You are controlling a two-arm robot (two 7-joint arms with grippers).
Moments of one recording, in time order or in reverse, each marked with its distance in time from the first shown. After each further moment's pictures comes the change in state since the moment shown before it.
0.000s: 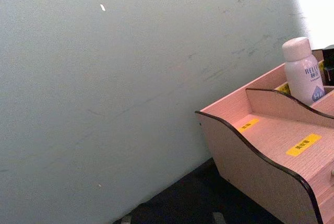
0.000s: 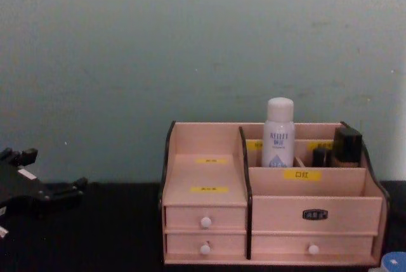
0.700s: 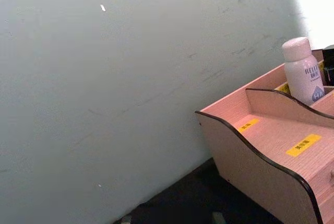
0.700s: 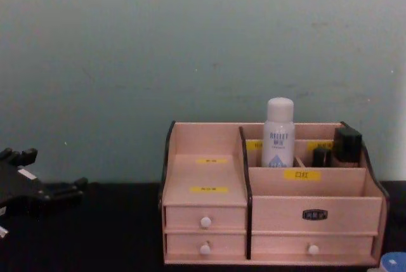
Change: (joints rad) left arm 0.000 0.000 0.000 0.000 0.000 0.000 0.000; right arm 0.000 0.000 0.000 0.000 0.000 0.000 0.000
